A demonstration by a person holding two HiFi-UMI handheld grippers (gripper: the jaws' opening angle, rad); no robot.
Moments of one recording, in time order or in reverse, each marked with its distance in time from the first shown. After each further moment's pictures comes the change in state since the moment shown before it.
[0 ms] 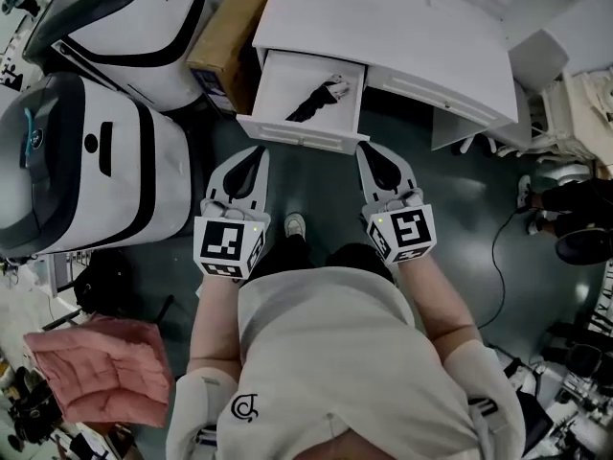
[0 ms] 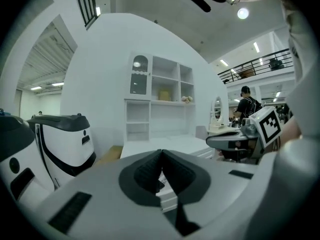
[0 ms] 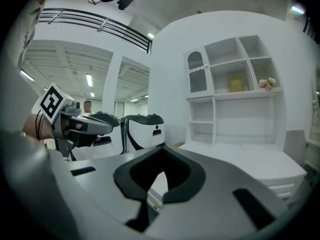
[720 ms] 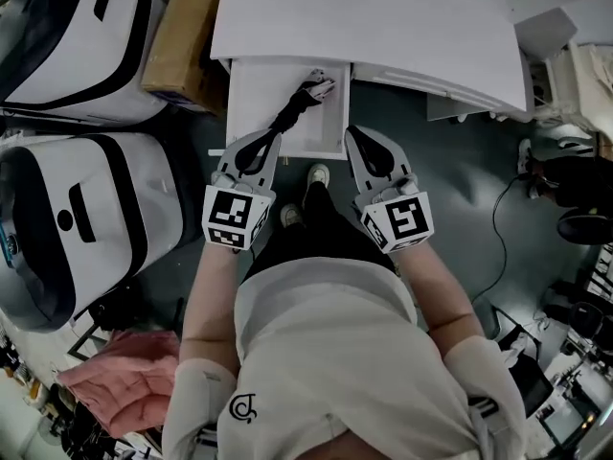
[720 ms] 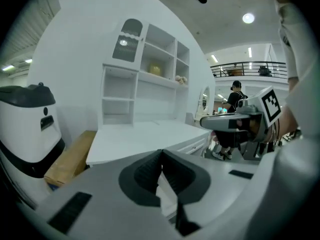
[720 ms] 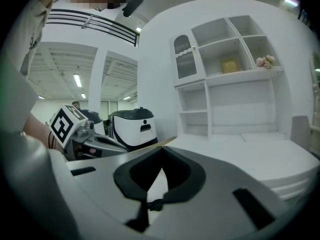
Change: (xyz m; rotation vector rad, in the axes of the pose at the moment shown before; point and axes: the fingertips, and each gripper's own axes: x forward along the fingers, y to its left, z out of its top) left arm 0.194 0.024 -0.068 -0.011 0.184 -0.253; right arm 0.116 -0.088 -0.030 0.064 0.048 -0.035
